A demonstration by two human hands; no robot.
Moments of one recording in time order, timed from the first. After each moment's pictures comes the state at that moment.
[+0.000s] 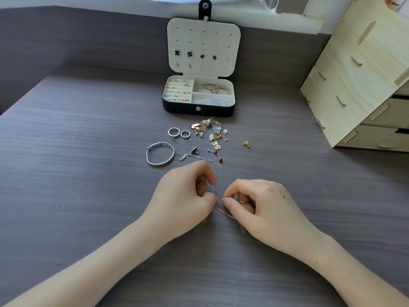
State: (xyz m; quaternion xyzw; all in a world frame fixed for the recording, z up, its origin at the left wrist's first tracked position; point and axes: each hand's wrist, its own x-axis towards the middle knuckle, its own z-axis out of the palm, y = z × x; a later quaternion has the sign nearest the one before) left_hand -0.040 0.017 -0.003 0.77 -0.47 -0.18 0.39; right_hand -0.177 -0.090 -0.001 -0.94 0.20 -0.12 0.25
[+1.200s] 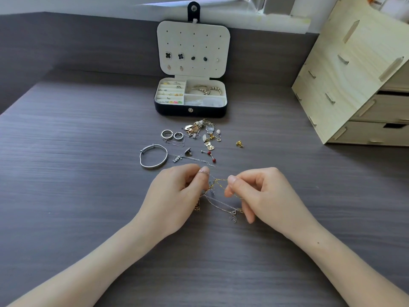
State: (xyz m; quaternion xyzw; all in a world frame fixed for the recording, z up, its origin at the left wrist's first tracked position) left_hand -0.038 0.013 -0.006 0.77 -0.45 -0.18 0.42; right_hand -0.174 -0.092 0.017 -0.79 0.31 -0.13 0.50
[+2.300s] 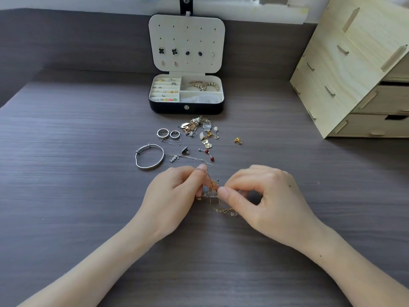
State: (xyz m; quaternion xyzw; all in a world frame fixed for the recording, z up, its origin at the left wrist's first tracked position) left_hand -0.037 0.008 -0.004 0.76 -0.38 -0.29 0.45; right_hand -0.180 -0.093 0.009 -0.92 0.20 -0.21 0.27
